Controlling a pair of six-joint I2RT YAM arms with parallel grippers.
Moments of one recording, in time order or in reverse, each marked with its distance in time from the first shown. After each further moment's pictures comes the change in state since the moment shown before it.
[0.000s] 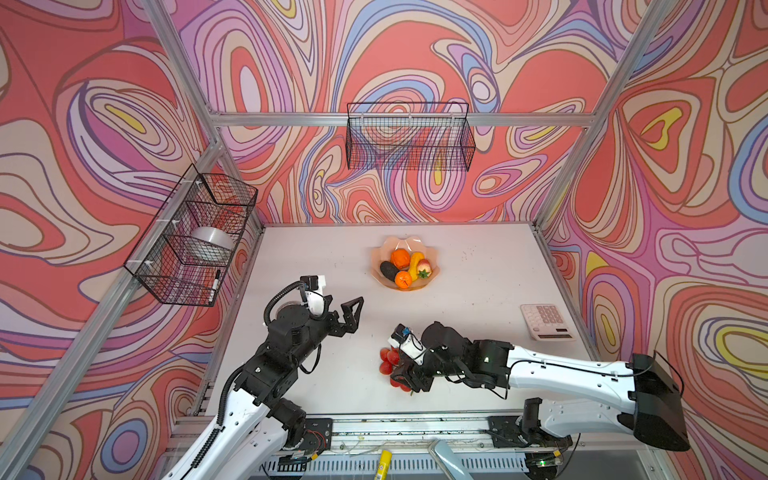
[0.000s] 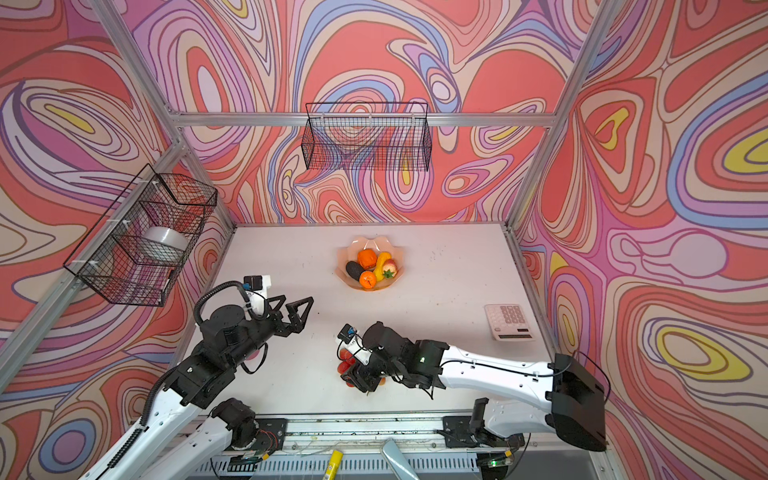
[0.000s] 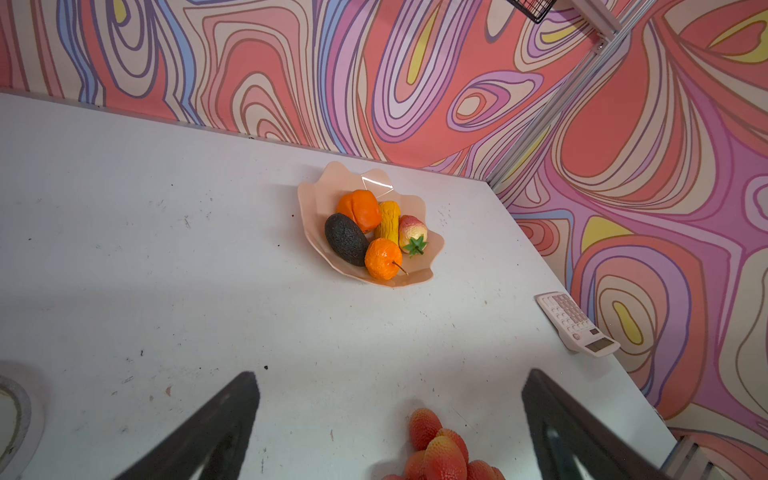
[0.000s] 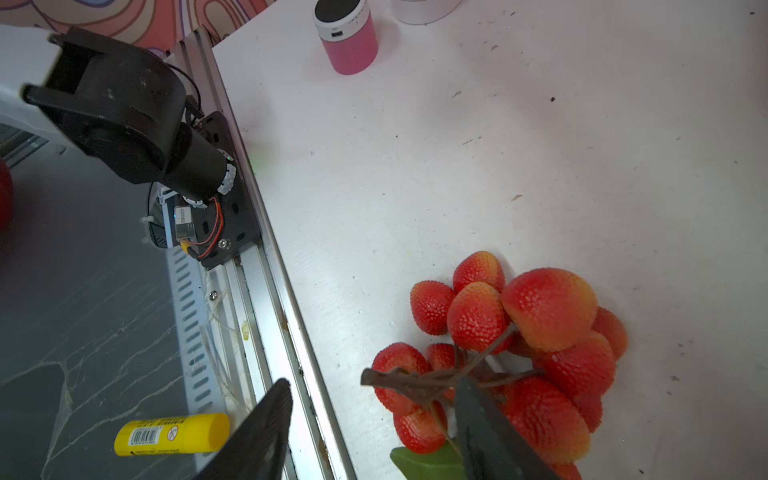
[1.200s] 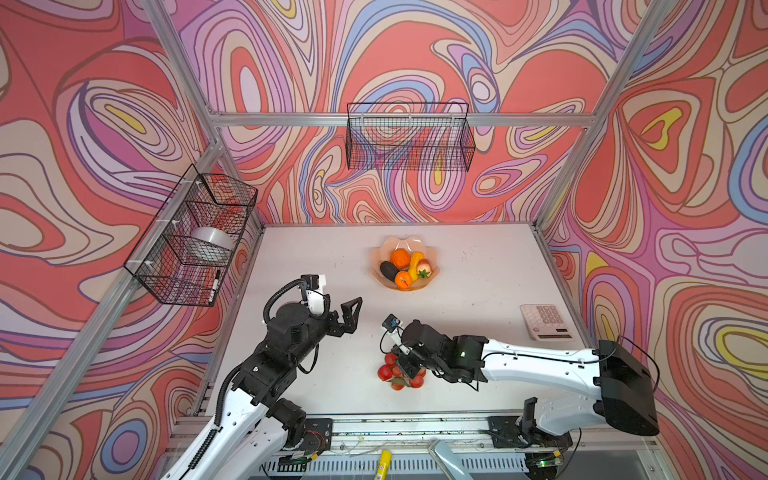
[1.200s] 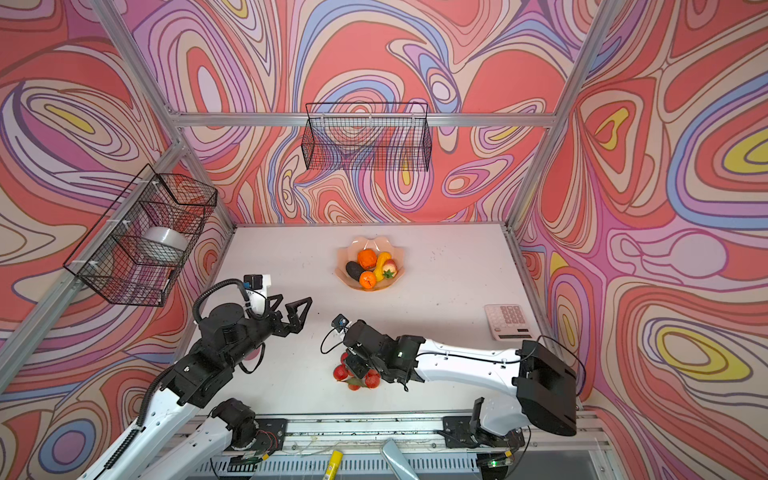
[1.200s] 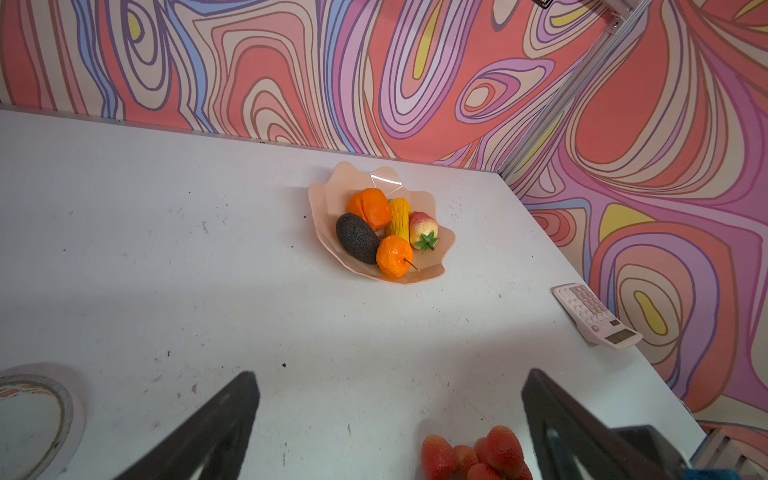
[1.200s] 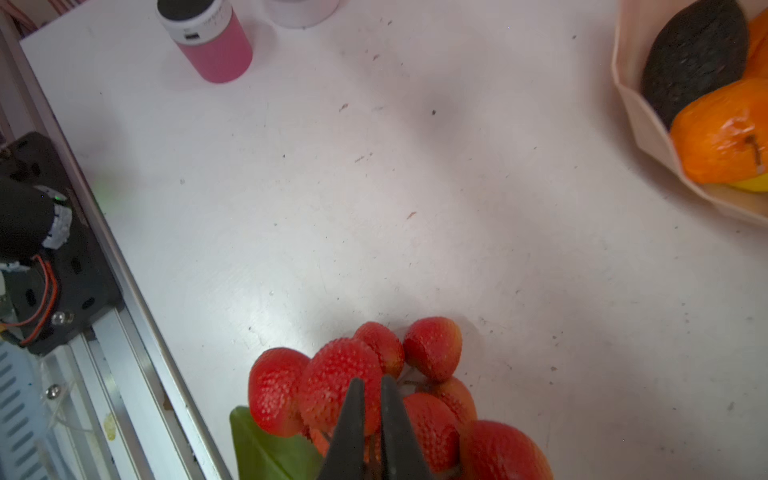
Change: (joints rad) left arm 0.000 0.011 0.041 -0.043 -0.013 0.058; right arm 0.005 0.164 0.155 -0.046 0.317 0.040
